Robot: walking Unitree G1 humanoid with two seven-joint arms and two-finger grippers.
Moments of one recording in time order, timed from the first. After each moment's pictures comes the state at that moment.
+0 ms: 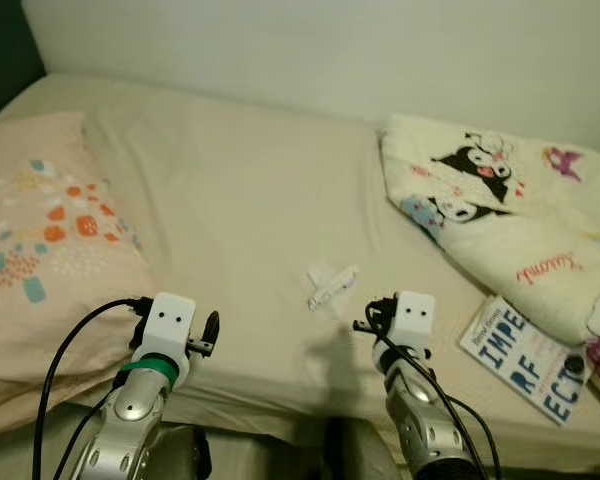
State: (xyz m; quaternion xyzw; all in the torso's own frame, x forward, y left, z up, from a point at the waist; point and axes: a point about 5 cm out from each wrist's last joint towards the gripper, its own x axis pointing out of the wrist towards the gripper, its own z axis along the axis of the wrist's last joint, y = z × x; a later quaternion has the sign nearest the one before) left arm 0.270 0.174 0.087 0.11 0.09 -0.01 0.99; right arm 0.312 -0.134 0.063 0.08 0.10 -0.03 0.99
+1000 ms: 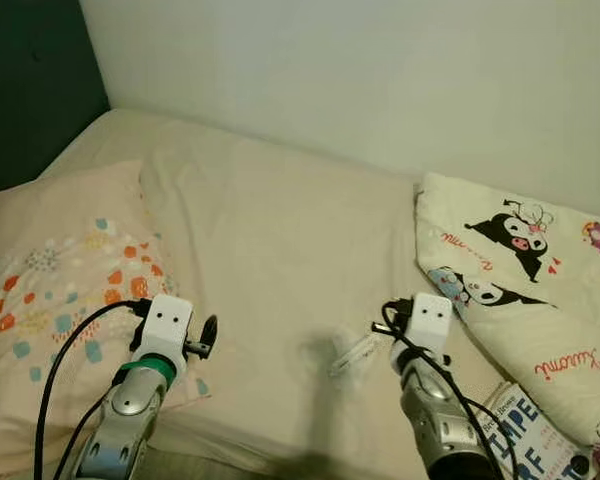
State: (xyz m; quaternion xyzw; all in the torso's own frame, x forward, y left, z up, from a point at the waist) left arm 0.281 0.175 0.073 0.10 0.12 -0.03 0.99; right arm 0.307 -0.171 0.053 0.05 0.13 -0.11 0.98
